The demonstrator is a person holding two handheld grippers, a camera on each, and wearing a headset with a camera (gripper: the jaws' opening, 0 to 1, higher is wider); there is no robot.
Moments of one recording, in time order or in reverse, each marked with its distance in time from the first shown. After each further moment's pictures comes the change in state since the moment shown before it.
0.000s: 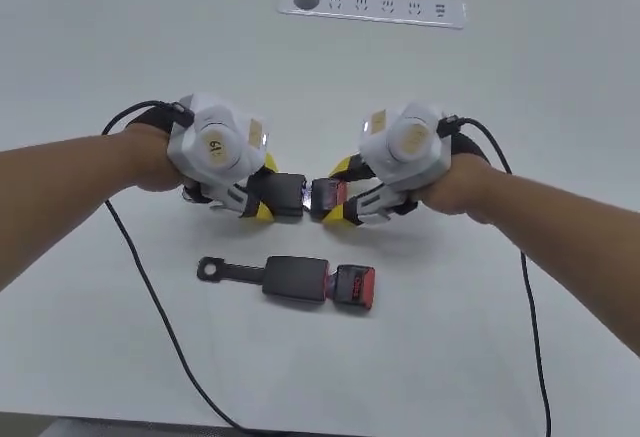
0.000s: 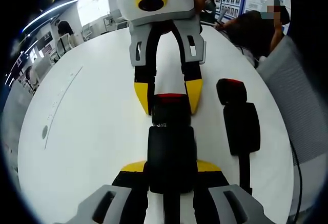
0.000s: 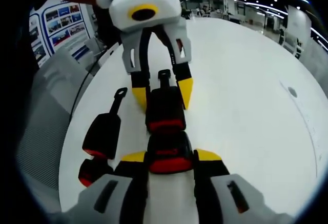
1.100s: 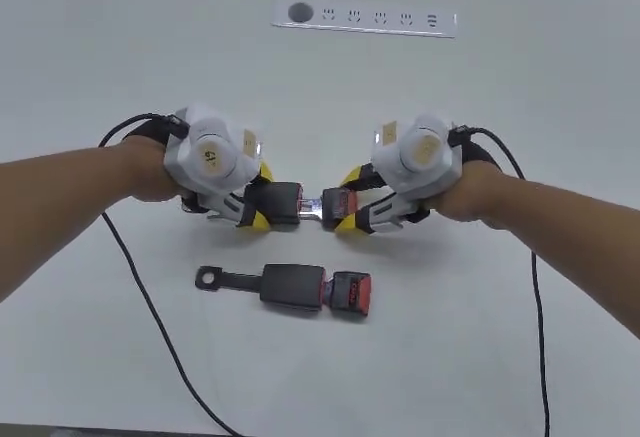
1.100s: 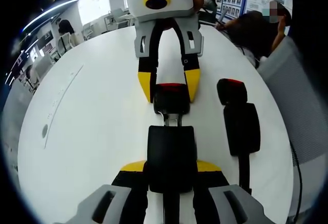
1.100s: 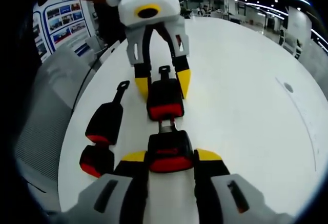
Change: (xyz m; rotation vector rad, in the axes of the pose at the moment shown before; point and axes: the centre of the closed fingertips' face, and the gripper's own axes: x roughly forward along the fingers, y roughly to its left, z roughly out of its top) left arm 0.001 -0.001 0.000 -0.006 0.004 0.003; right arm -0.015 -0.006 -0.024 -0.007 0.012 -0.003
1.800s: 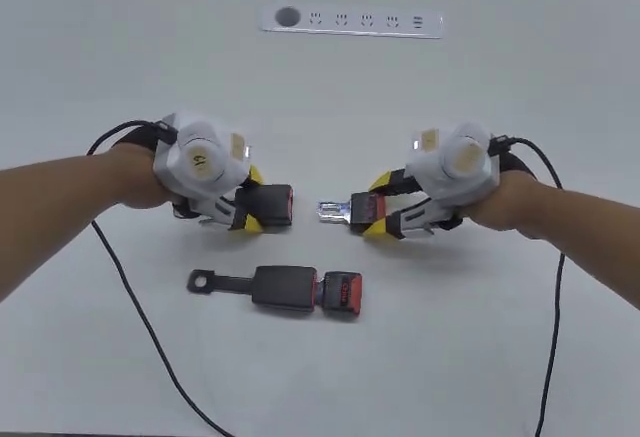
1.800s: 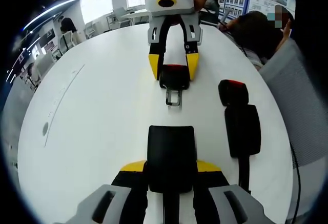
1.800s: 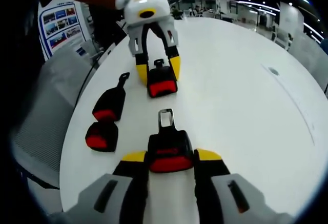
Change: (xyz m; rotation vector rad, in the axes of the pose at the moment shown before) left arm 0.000 0.000 0.000 -0.019 0.001 0.010; right arm -0.037 0.005 -0.033 0.063 -0.013 -0.038
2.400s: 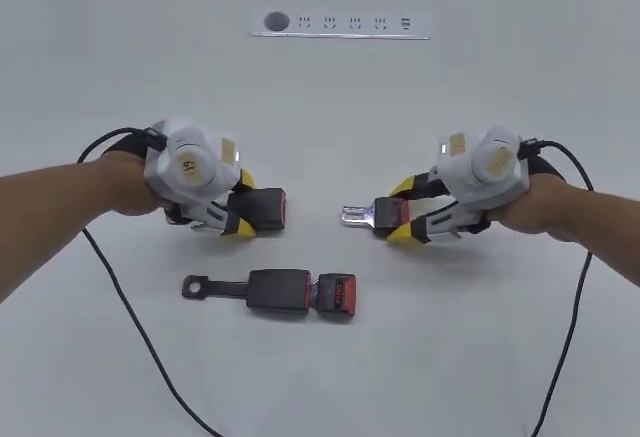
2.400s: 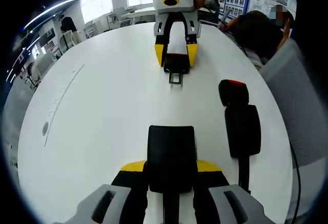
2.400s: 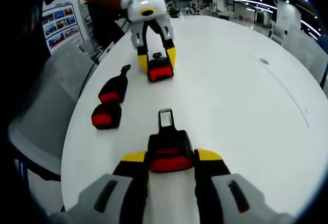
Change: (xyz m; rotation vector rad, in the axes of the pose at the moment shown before) left arm 0.000 0.001 0.001 -0.002 0.006 0.000; right arm -0.031 -0.007 -0.024 0.026 0.017 -0.012
